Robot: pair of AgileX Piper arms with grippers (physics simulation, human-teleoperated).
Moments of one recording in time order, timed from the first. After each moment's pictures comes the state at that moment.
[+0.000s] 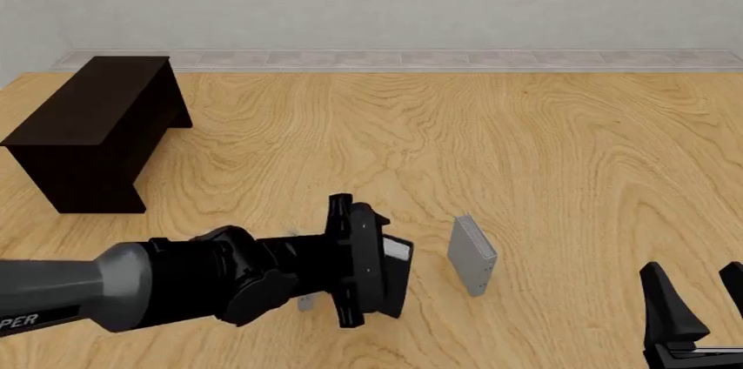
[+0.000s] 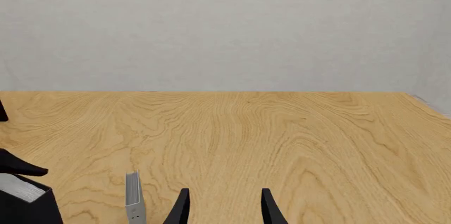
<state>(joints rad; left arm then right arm) -0.84 1.59 -0.79 -0.06 0.79 0.00 0.02 0.00 -0.02 0.00</state>
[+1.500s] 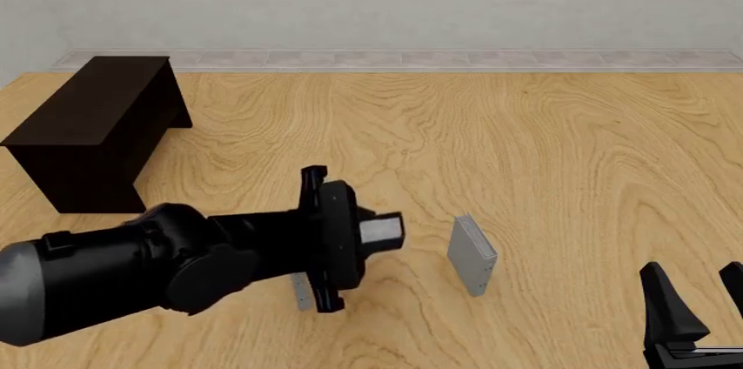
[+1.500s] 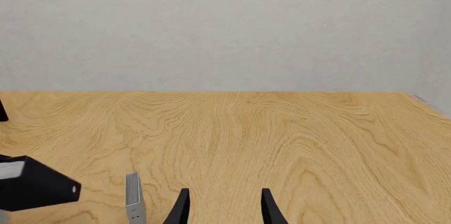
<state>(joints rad) -0.83 1.40 -0.81 0.10 0.88 0.00 0.02 0.00 -0.02 0.00</state>
